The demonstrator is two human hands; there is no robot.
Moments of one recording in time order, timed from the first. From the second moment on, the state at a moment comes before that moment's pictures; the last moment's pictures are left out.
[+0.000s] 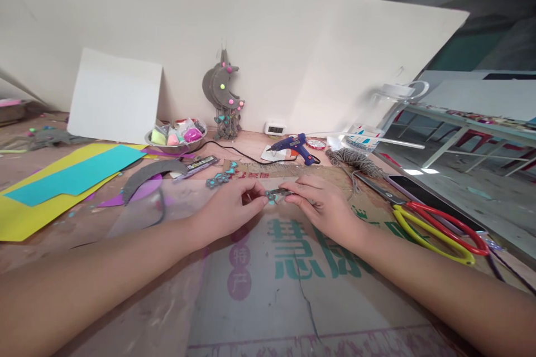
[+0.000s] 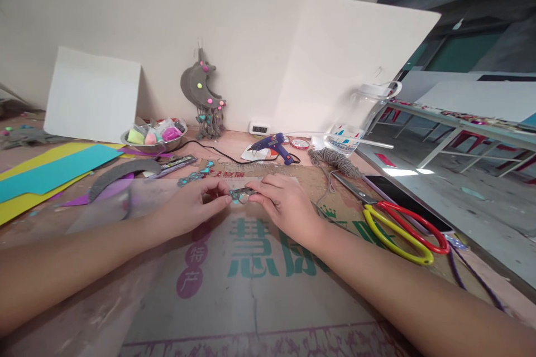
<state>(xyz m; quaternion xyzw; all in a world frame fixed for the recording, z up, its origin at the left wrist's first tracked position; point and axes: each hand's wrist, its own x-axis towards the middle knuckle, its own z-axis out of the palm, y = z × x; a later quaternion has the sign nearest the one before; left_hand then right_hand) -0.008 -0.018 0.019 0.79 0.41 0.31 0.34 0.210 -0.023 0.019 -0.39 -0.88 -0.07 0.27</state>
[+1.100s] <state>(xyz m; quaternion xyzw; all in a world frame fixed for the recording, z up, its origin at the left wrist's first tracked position) -0.008 -0.016 0.020 0.77 0.42 0.31 0.36 0.207 -0.027 0.020 -0.39 -0.88 -0.06 0.26</state>
